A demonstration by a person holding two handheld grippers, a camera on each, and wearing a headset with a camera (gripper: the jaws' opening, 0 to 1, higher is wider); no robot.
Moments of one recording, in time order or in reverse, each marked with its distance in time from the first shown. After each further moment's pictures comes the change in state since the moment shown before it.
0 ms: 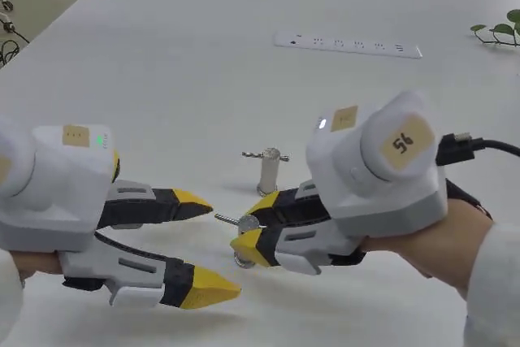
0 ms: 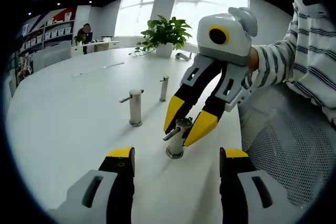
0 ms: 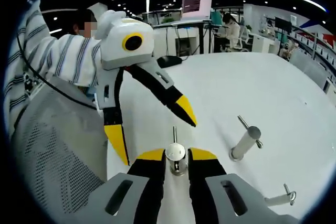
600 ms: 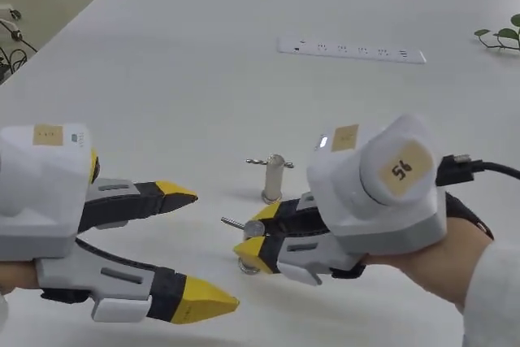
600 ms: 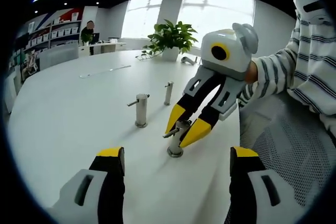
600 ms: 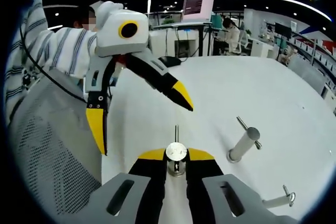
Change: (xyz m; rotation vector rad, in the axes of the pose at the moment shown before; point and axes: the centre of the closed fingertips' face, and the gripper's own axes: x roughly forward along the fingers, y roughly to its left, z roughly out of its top) left arm -0.013 0.000 0.004 -0.030 -0.007 0.040; right arm 0.002 -0.004 -0.004 -0.037 -0.022 -0.027
